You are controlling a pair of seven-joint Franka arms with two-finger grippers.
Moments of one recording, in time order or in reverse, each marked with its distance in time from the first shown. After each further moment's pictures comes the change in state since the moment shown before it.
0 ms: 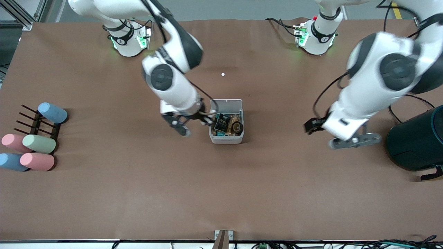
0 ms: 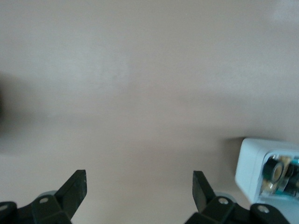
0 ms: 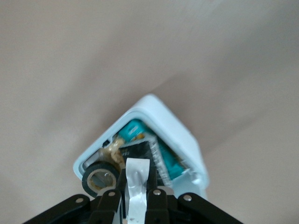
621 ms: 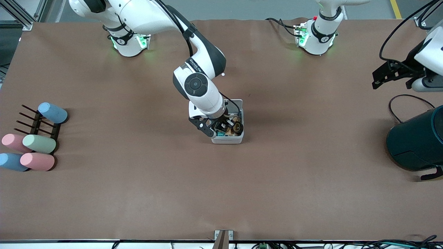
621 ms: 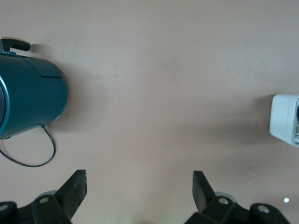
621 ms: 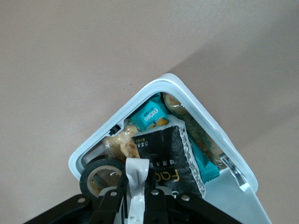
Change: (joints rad) left arm -0.143 -0.318 0.376 -0.130 -0.084 -0.166 0.339; right arm 0.052 0.096 -0.014 0.062 0.000 0.049 0.023
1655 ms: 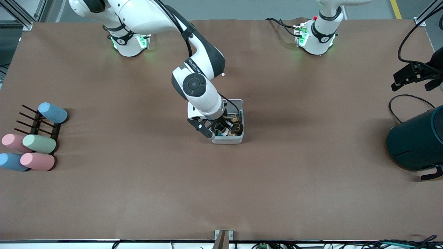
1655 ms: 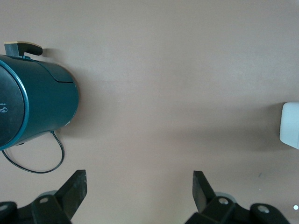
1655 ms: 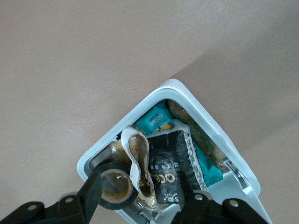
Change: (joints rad) left arm 0.031 0.006 0.062 -0.003 -0.021 0.043 0.050; right arm -0.004 0.000 -0.010 0.014 0.000 -0.002 0.001
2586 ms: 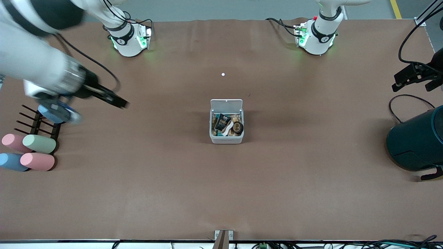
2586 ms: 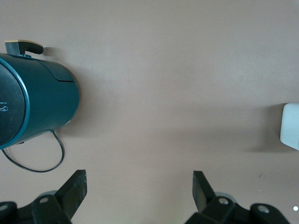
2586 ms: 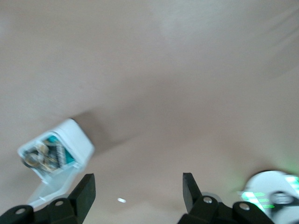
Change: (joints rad) left arm 0.002 0.002 0.001 0.001 0.000 0.000 -0.002; right arm -0.489 -0.521 -0.065 0.045 -0.068 -0.870 -0.716
